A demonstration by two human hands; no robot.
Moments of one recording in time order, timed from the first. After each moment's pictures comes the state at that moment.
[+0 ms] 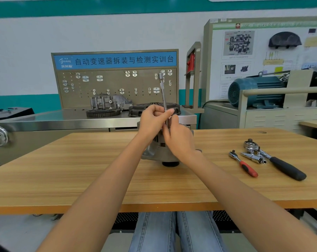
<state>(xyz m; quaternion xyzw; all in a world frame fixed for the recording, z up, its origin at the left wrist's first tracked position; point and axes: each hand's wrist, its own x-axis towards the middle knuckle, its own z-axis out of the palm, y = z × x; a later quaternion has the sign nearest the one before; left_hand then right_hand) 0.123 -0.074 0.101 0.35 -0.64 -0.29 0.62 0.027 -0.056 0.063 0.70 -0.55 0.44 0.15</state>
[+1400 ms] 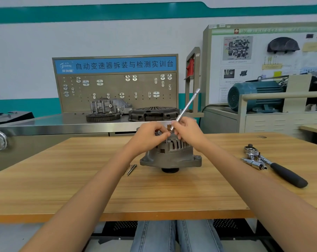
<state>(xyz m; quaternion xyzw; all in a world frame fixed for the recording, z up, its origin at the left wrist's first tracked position) 0.147 -0.060 0.099 0.40 -0.83 -0.03 0.38 -0.009 -0.071 0.097 0.68 -0.47 0.53 -0.20</state>
